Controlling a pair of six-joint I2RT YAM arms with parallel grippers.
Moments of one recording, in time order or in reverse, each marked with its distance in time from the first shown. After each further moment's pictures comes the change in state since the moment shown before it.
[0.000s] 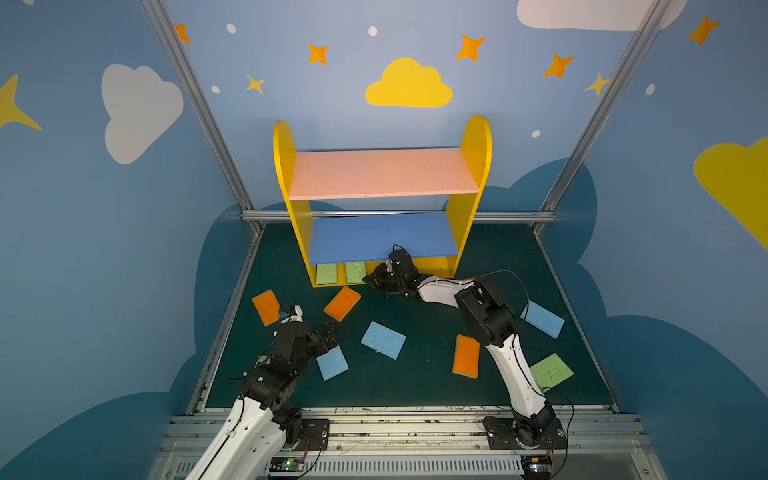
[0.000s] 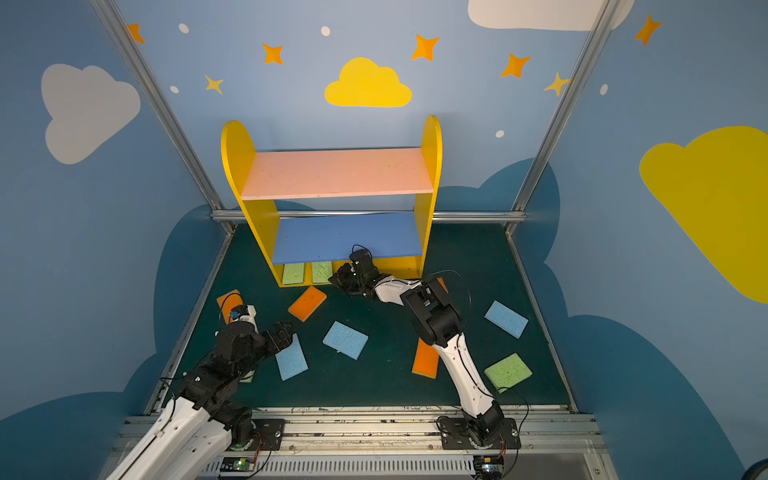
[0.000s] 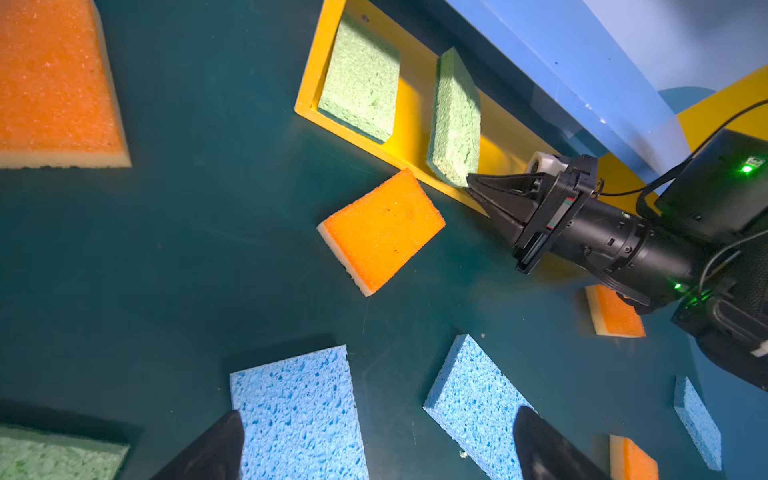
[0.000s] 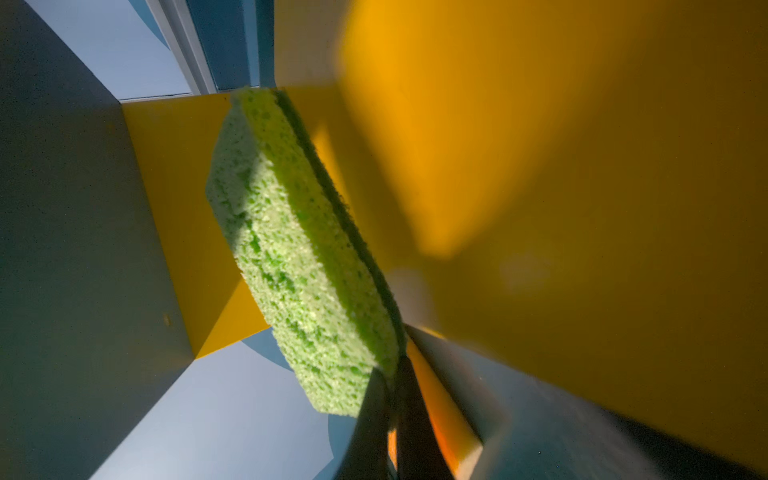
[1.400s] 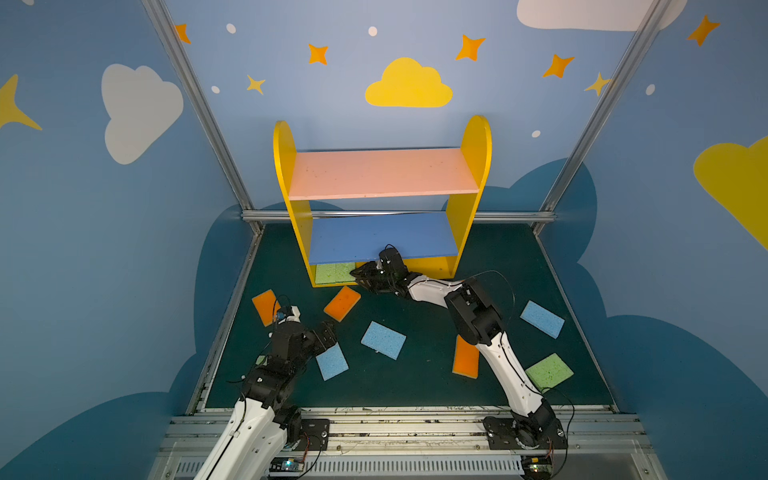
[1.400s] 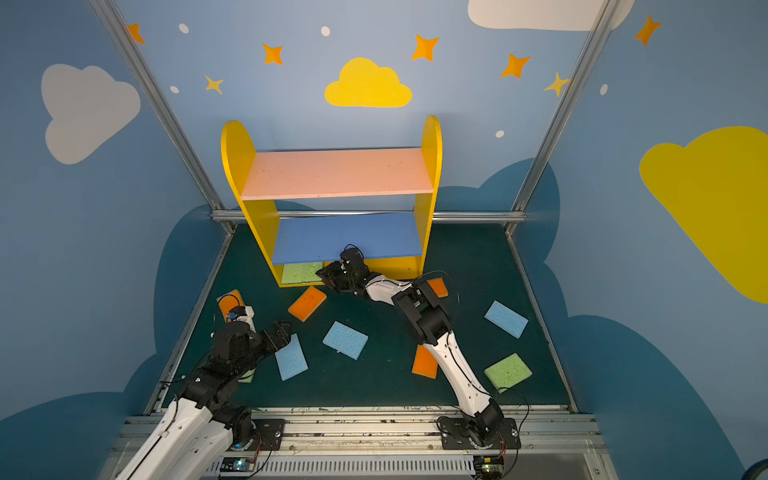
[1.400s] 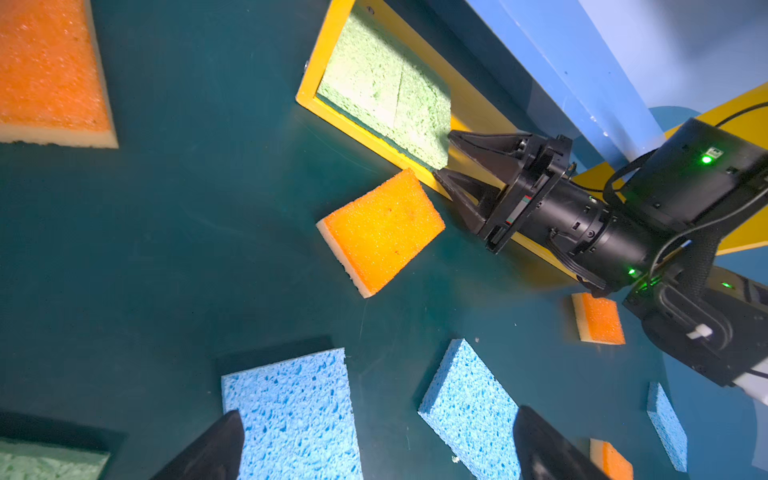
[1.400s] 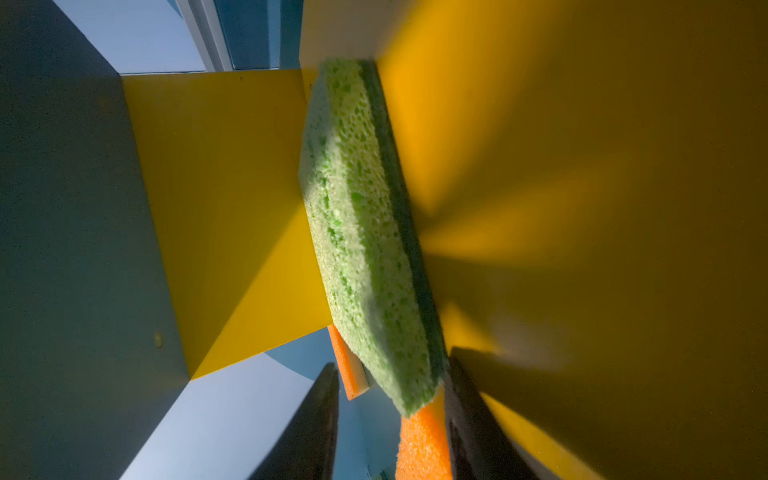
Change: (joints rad) left arm 0.080 -0.010 -0.030 0.042 0.101 0.002; right arm 0.027 0.110 0.151 0.024 -0.016 -0.018
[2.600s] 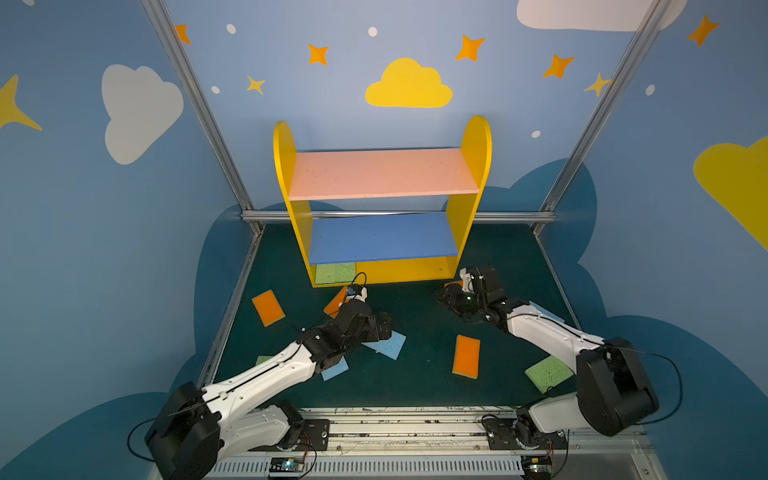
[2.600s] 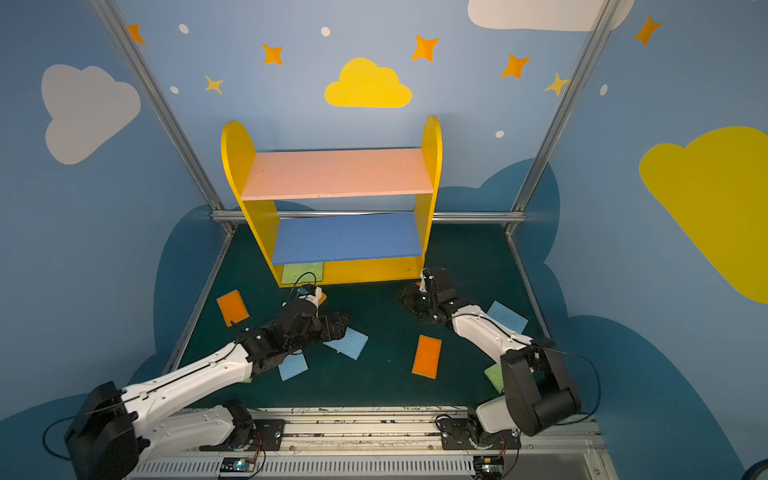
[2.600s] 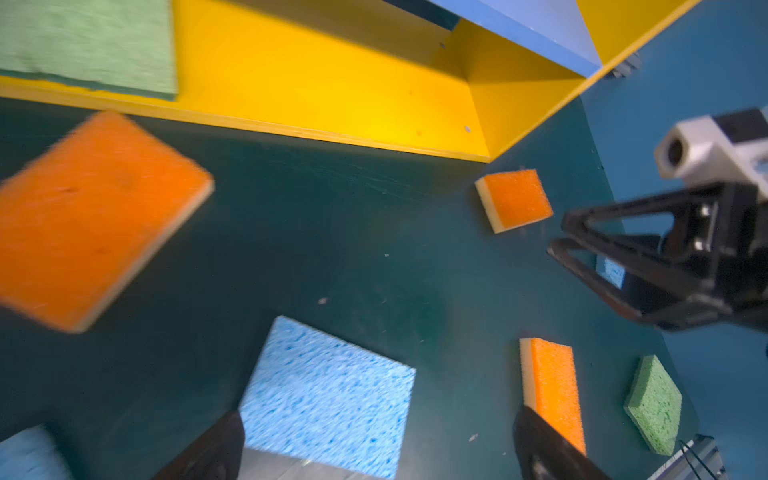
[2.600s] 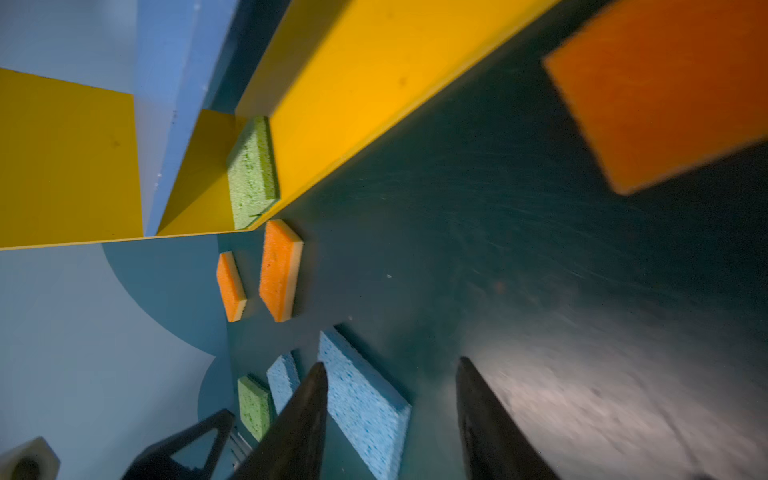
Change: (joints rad) left arm -0.517 0.658 0.332 0.270 -0.134 -0.002; right arm -0.343 -1.139 -1.062 -0.394 0.101 -0.500
